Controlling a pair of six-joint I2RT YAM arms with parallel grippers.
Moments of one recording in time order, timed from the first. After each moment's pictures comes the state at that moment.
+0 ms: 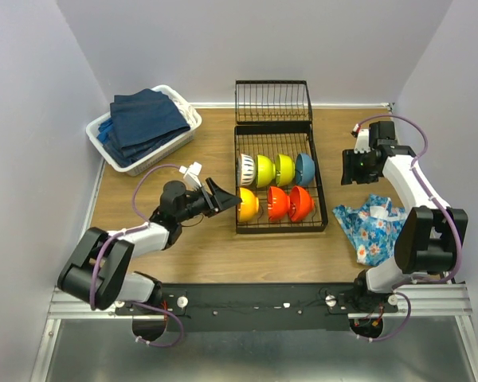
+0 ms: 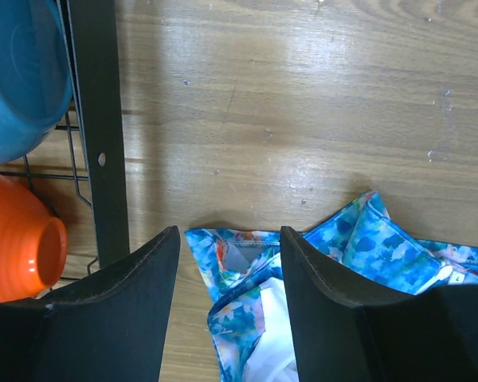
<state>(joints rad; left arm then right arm) -0.41 1.36 0.37 0.75 0.55 -1.01 -0.05 1.55 1.20 -0.73 -0.13 -0.12</state>
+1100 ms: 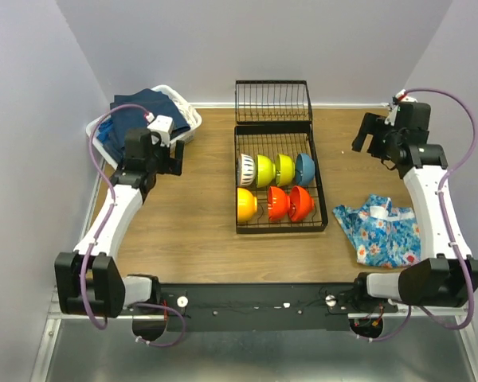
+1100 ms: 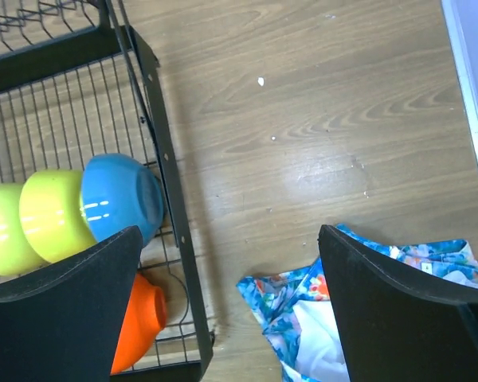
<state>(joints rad) -0.09 1.24 0.95 -0.23 0.09 0.12 -0.05 1.32 1.37 -0.70 0.01 0.19</state>
